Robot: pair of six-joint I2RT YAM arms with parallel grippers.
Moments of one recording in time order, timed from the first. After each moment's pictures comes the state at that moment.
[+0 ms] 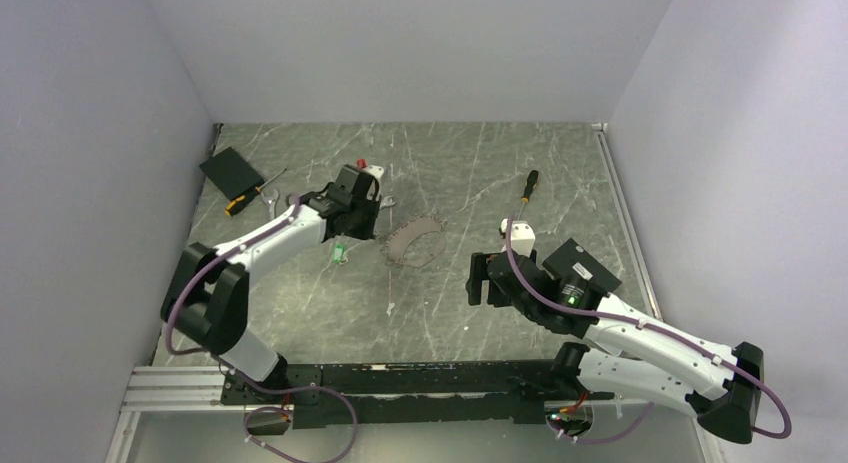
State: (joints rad) left arm -0.54 1.60 1.10 -0.44 -0.05 -0.24; right arm 0.99 0.84 0.71 -0.69 0.46 0.74
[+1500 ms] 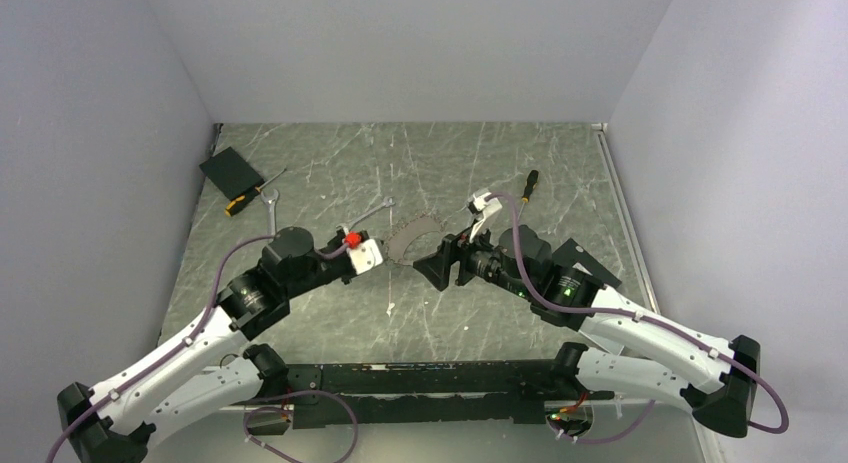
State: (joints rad) left arm -0.78 0.77 0.72 -0.19 0.19 0.48; right arm 0.99 0.90 0.78 -0.13 0.04 0.47
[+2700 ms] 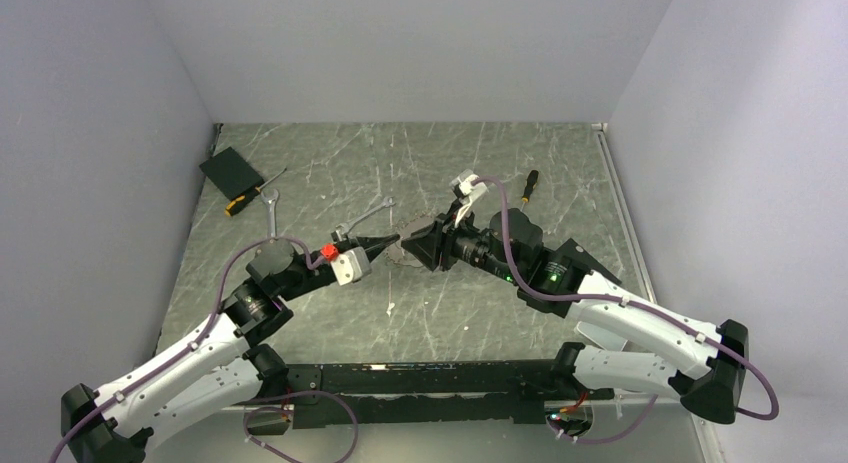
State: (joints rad) left arm -0.79 0.72 0.59 0.25 0.38 0.42; right arm 0.99 1.02 0.91 -0.02 -0.02 0.42
